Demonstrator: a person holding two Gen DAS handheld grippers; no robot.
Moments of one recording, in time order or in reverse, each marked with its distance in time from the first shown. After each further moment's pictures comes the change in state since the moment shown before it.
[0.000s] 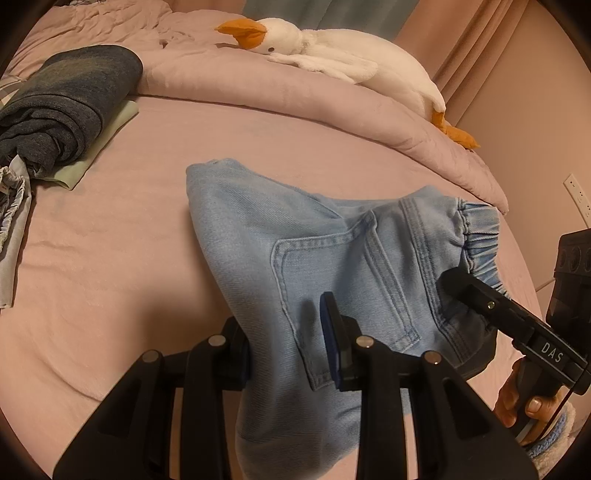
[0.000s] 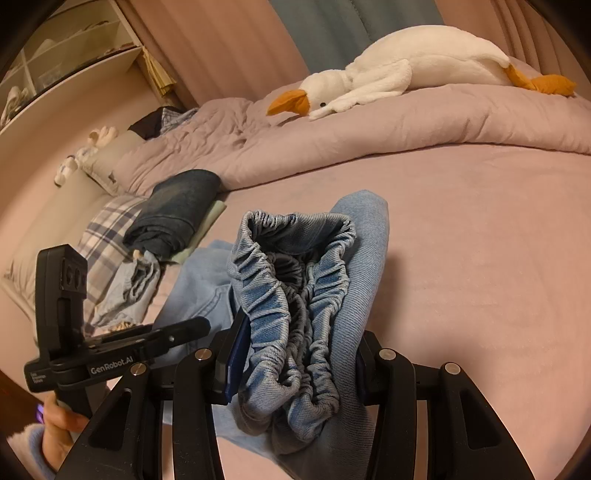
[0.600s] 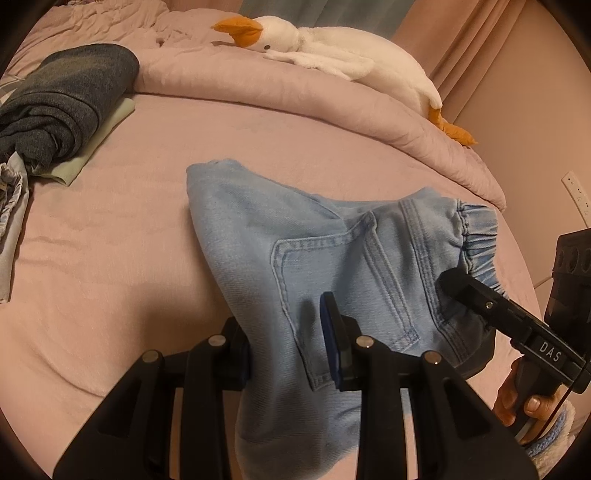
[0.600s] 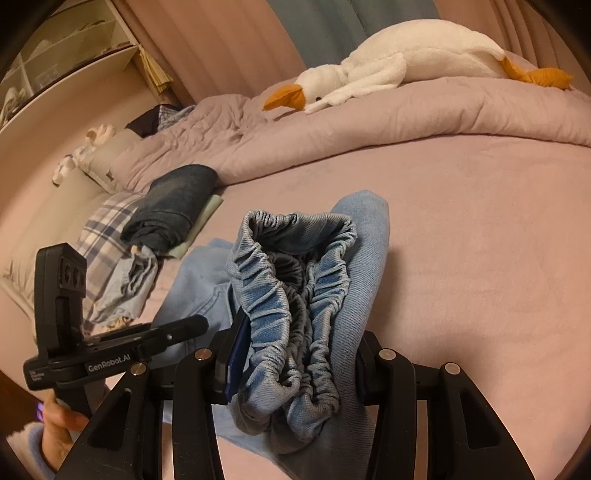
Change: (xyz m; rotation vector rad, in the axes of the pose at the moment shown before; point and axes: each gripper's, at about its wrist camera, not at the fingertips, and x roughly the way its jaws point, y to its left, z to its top) left arm 0.000 -0.003 -0.004 0.000 0.001 -0.007; right arm 0.001 -0.005 -0.003 0.006 0.015 0.000
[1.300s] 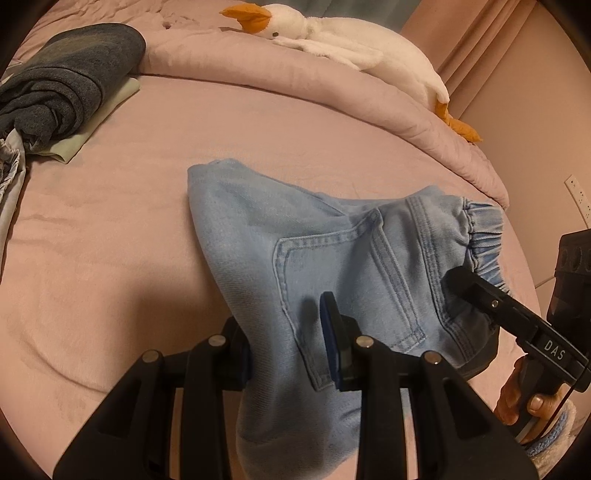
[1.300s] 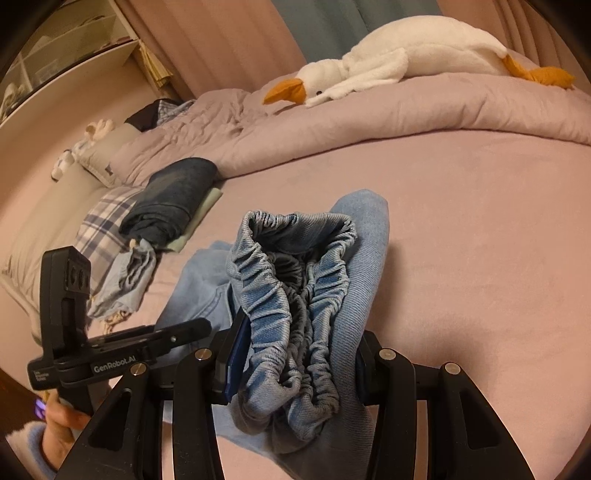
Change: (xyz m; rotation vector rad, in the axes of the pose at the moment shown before) left arm 0.011 0.006 -0.008 -0.026 0.038 -0.001; right arm 0.003 -0.003 -0.004 -0.007 0.023 -0.002
